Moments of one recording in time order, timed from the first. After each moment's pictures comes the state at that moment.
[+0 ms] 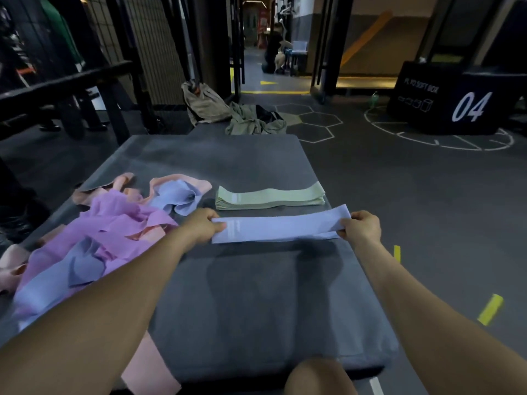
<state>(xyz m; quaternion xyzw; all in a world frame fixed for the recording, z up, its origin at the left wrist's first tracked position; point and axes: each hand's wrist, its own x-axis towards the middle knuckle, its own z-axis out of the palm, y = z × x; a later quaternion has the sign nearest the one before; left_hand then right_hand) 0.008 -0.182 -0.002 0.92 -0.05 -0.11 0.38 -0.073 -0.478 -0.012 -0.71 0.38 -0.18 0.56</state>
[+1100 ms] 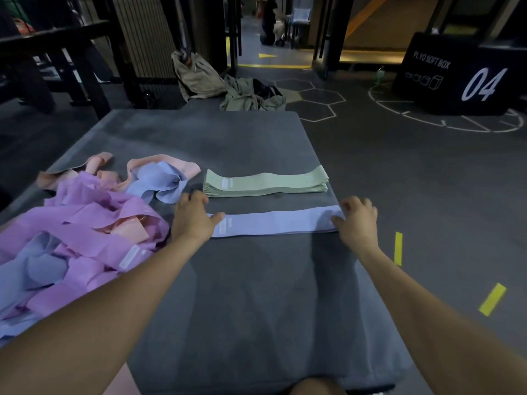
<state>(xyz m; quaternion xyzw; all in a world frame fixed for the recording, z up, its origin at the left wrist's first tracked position) 0.035 -0.202 -0.057 0.95 -0.02 0.07 0.30 -0.046 -0.493 -0.056 -0.92 0.24 -0.16 0.28</state>
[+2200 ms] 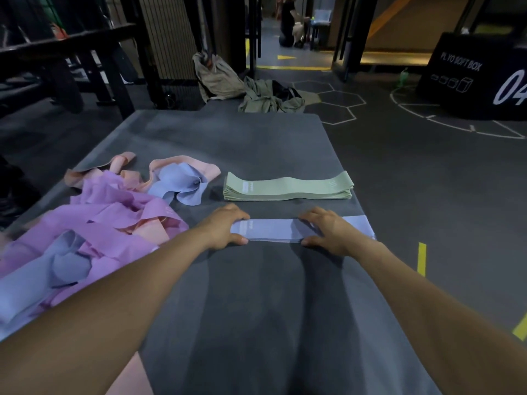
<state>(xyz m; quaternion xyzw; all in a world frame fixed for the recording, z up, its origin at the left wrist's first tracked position) 0.059 -0.186 -0.062 0.94 -0.26 -0.10 0.18 -0.007 -0.443 -0.047 -0.98 -0.08 0.07 0.14</state>
